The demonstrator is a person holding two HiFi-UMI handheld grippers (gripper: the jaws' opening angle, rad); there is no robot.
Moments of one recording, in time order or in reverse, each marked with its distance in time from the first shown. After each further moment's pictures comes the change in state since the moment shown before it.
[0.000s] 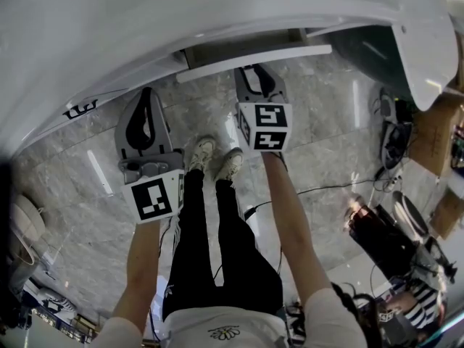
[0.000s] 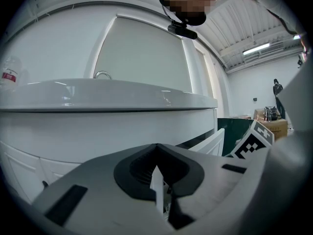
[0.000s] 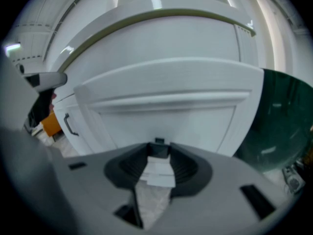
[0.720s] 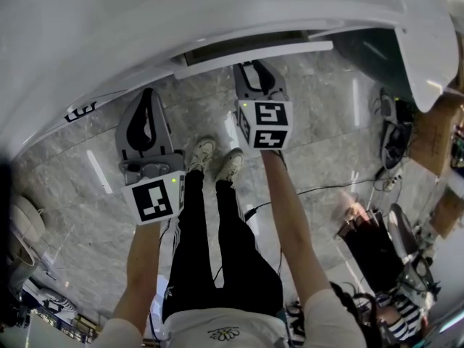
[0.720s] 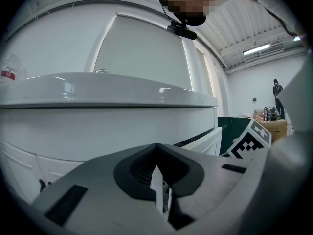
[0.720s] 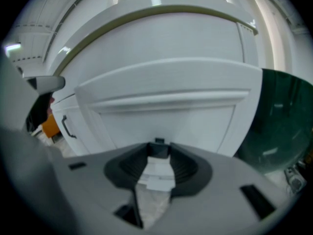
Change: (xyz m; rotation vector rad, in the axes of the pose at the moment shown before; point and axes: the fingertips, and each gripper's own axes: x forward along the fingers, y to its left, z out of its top) left arm 0.006 0.000 -0.008 -0.006 0.010 -0.009; right arm 0.011 0.000 0.006 0.009 -0.021 0.001
